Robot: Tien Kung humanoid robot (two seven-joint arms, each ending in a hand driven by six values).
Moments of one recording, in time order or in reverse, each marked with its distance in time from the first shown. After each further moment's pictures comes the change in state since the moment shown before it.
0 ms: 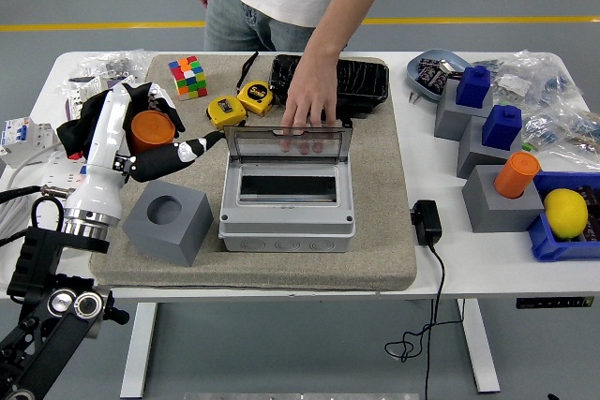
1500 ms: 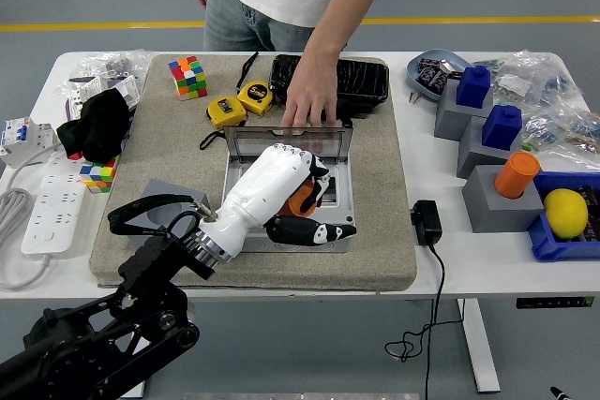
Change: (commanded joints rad) left arm -0.328 0.034 0.518 0.282 0.248 0.081 -0.018; right arm 0.018 -0.009 -0.019 -0.003 0.007 0.004 -0.002
